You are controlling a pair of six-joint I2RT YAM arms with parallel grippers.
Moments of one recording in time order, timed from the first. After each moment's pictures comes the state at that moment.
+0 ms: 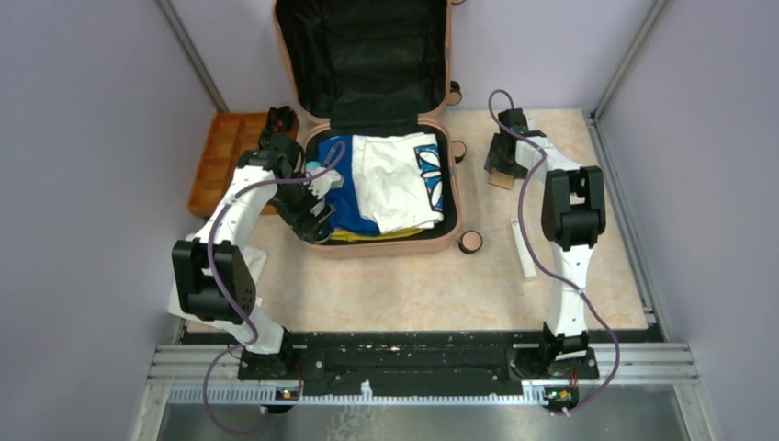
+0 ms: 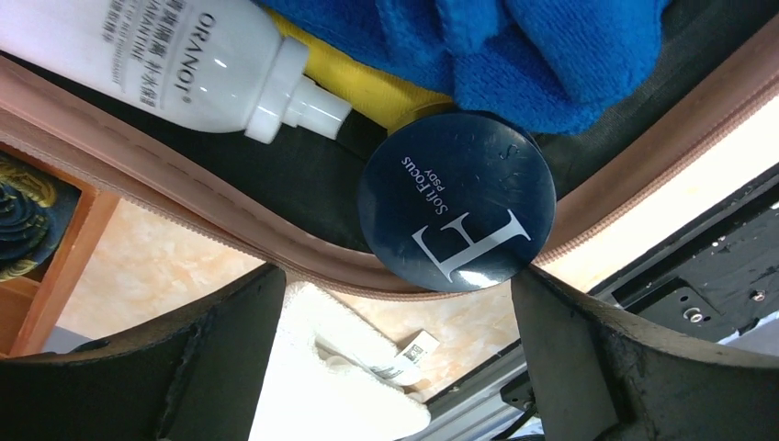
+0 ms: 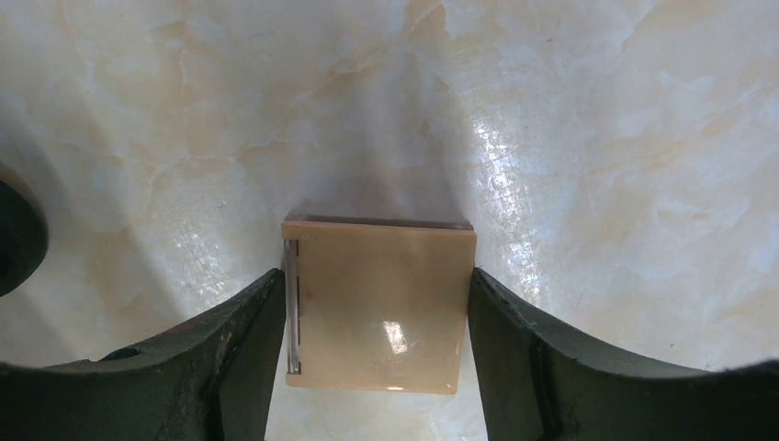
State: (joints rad) left arm -0.12 1.59 1.36 -1.14 0.21 0.72; right arm 0.14 2.24 1.77 -0.55 0.23 0.39
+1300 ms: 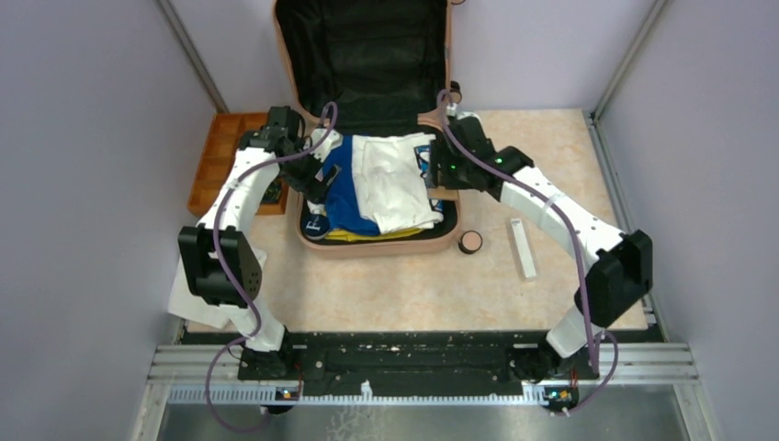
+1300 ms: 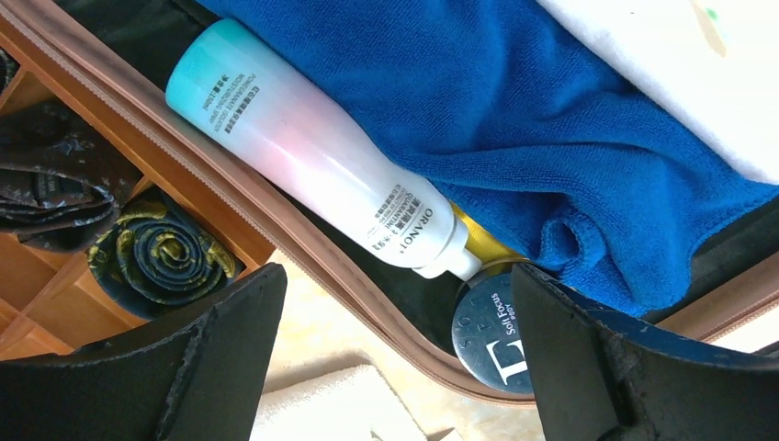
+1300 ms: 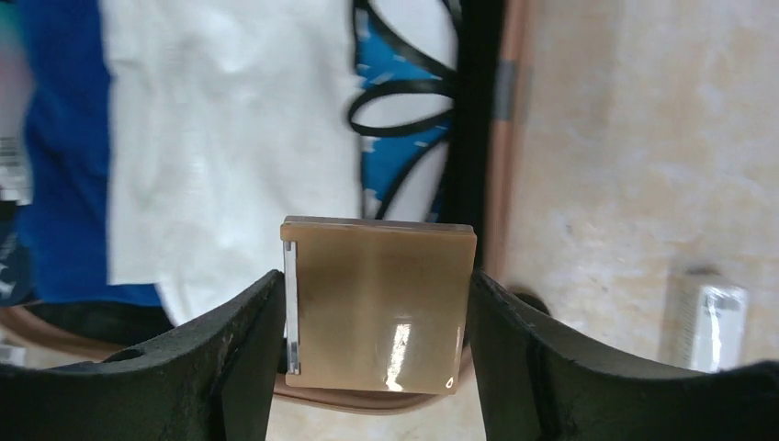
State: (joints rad) left arm -0.12 1.71 1.59 -0.99 0.23 0.55; right arm 0.58 1.58 1.46 -0.68 0.20 0.48
